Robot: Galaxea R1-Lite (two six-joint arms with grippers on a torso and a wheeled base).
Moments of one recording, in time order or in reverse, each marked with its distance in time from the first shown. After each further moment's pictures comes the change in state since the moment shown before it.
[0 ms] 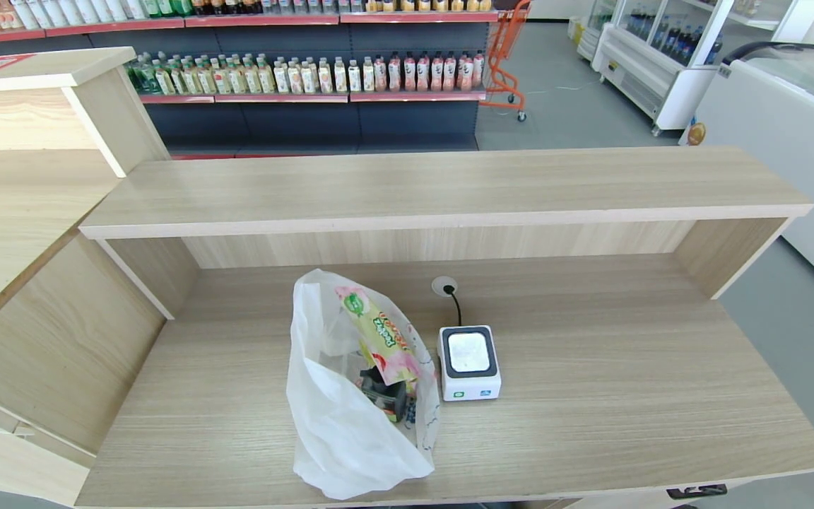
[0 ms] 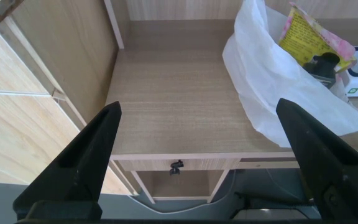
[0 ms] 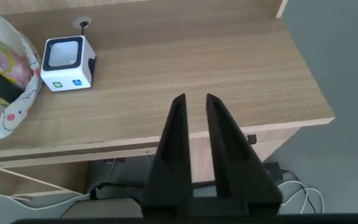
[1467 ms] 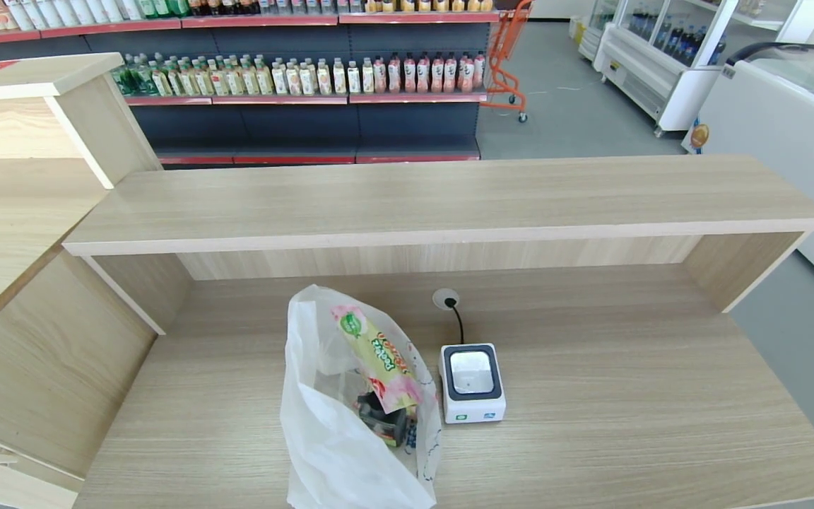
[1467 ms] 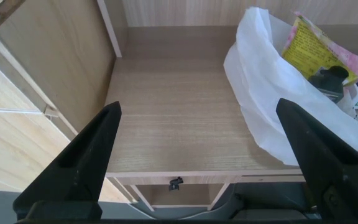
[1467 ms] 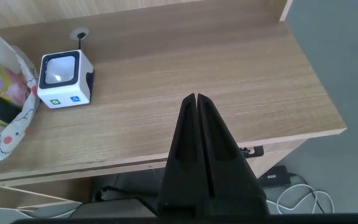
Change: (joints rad) left arm 0.000 0.000 0.000 0.000 0.000 0.000; right arm 0.000 0.001 0.000 0.001 -0.008 0.034
